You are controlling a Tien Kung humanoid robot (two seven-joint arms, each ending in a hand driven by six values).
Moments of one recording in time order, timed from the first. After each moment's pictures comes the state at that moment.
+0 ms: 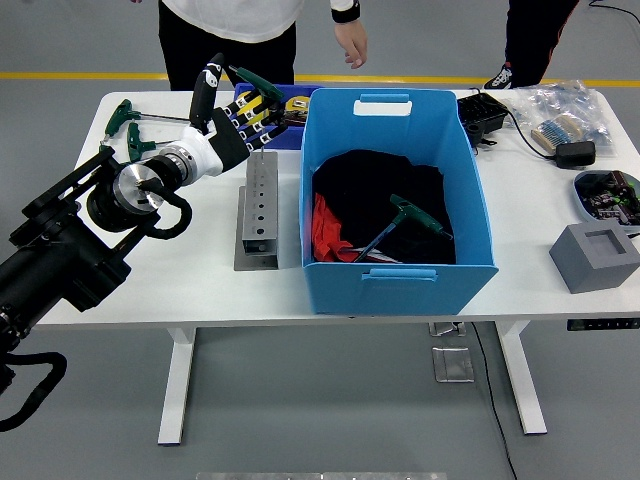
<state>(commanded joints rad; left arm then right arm) -0.89 0.16 -0.82 -0.77 -0.09 0.06 0.16 0.15 -0.18 0.46 0.18 -0.68 -0.17 -0.12</state>
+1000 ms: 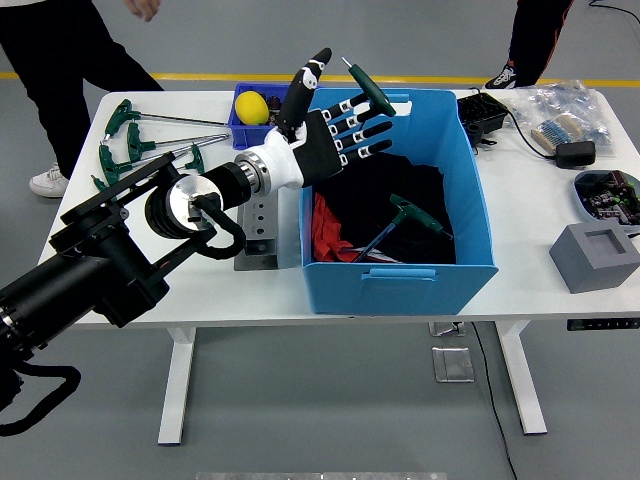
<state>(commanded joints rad) -0.93 0.12 -0.61 -1.05 -0.15 0.06 0.18 0.15 -0.19 0.48 0.18 -0.68 -0.18 -0.12</state>
